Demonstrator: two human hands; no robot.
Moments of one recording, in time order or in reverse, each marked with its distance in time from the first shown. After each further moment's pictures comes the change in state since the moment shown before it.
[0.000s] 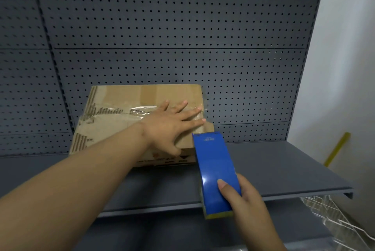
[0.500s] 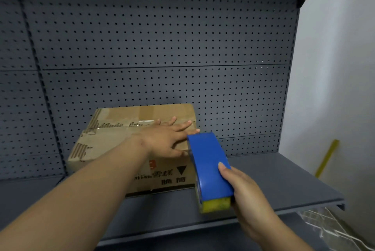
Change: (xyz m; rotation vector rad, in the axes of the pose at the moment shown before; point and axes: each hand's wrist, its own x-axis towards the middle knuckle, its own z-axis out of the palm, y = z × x) left_hand 0.031 -0.015 0.004 -0.231 -0.100 -0.071; right_hand 0.037 -0.043 -0.010 0.279 -0.120 0.097
